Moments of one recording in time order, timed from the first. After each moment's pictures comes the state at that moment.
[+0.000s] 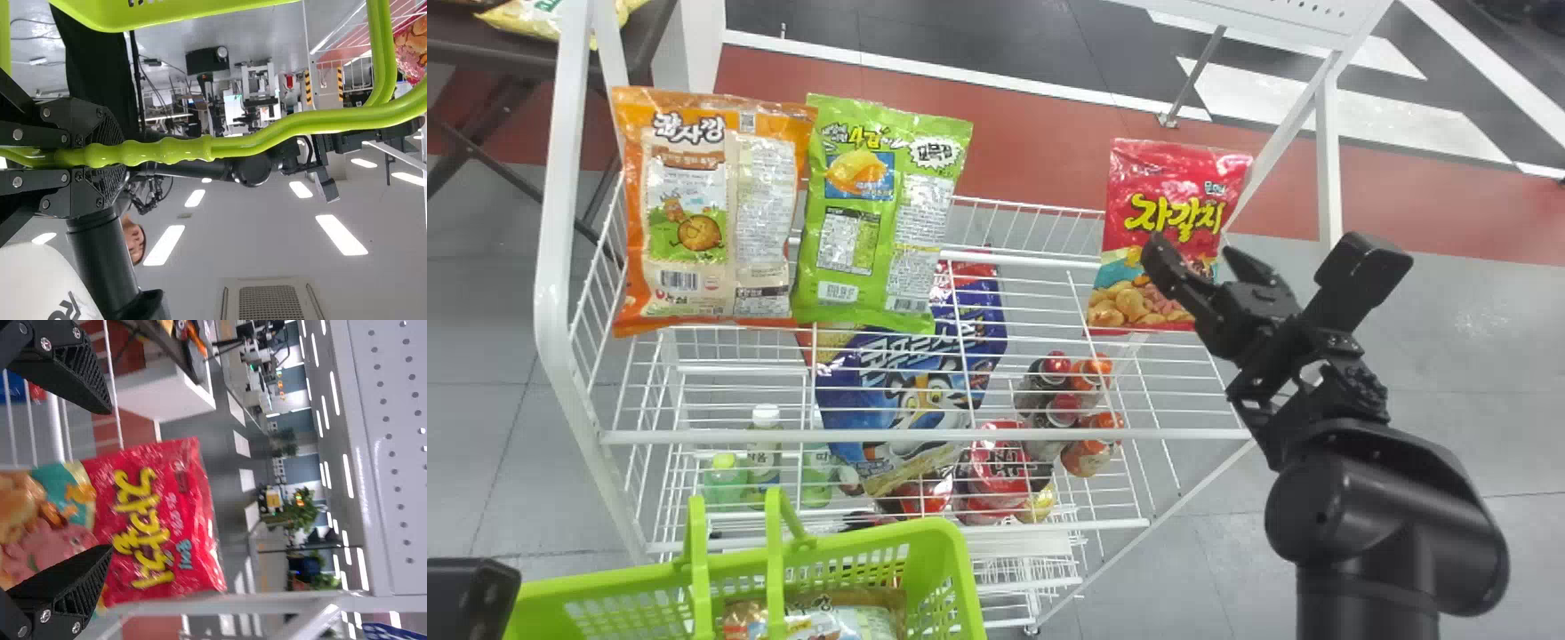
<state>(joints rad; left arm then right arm) 0.47 0.19 0.07 -2.15 0.79 1.57 -1.10 0.11 -0.06 -0.44 -1.89 -0.10 0.36 0.33</state>
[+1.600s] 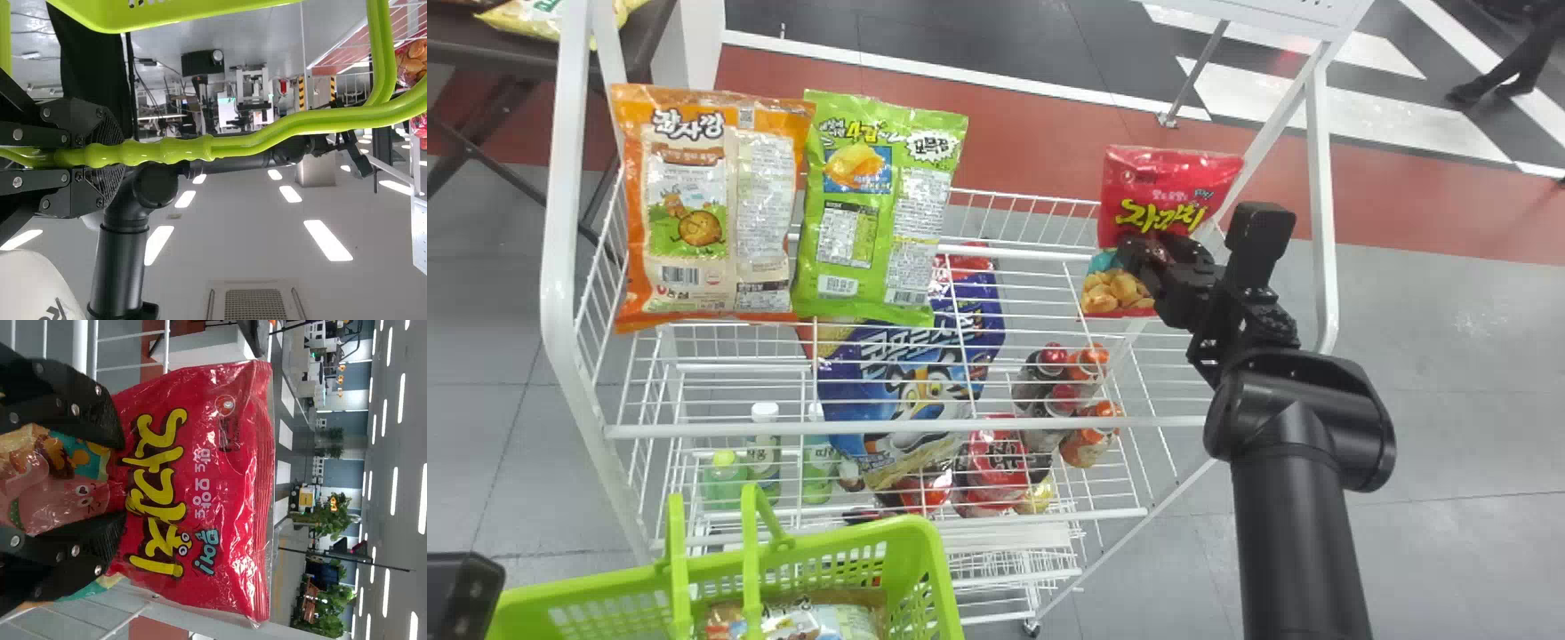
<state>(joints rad) 0.43 0.20 0.09 -2.07 0.78 1.57 -1.12 -0.19 -0.13 -0.38 -1.36 0.11 0.27 0.39</state>
